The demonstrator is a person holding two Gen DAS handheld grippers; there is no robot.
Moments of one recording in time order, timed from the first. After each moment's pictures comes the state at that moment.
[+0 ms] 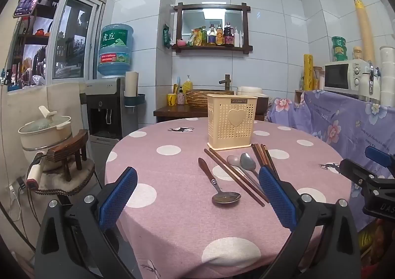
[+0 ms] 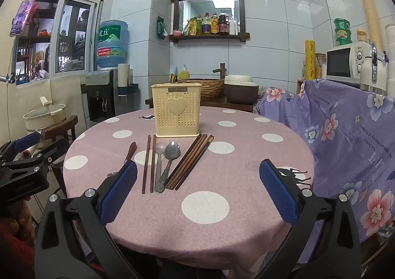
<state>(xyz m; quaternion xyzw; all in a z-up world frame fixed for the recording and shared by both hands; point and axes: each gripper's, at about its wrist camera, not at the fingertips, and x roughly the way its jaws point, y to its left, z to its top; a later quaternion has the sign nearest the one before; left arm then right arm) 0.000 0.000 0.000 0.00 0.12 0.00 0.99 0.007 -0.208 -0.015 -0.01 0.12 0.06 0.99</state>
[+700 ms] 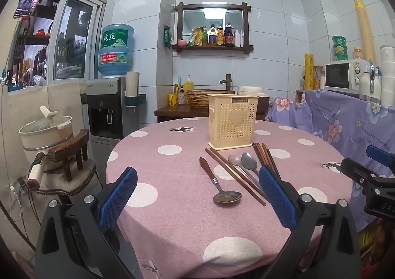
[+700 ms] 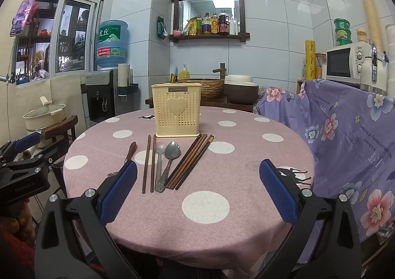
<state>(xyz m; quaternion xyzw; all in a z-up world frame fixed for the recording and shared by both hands) 0.000 0.000 -0.002 0.00 0.12 0.00 0.99 0.008 -0.208 -0.016 -0.01 0.13 0.06 0.99</state>
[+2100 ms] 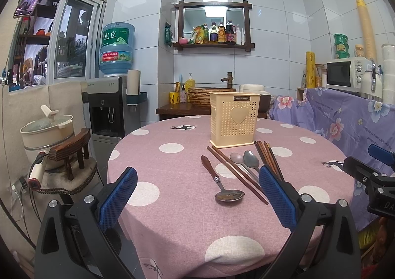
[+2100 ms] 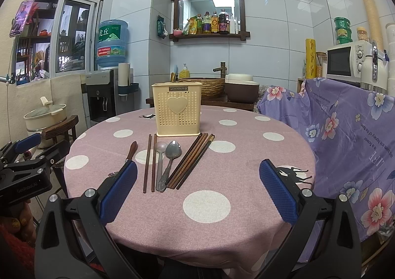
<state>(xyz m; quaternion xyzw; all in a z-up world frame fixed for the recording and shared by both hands) -0.001 0.013 -0.009 0.00 0.13 0.00 0.99 0.009 -0.207 -0.016 -0.01 0.13 0.06 0.99</state>
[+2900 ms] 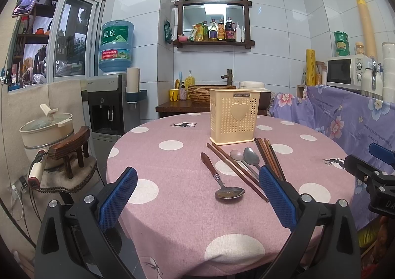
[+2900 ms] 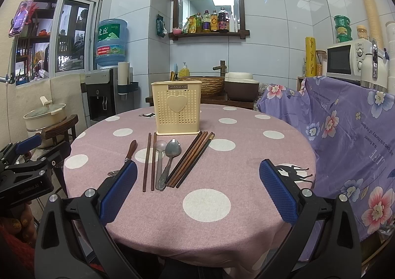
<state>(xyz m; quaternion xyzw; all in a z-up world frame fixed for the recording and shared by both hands) 0.002 0.014 -0.012 0.00 0.13 0.00 0.99 0.010 -0.207 -0.018 0.00 0.14 0.06 0.99</state>
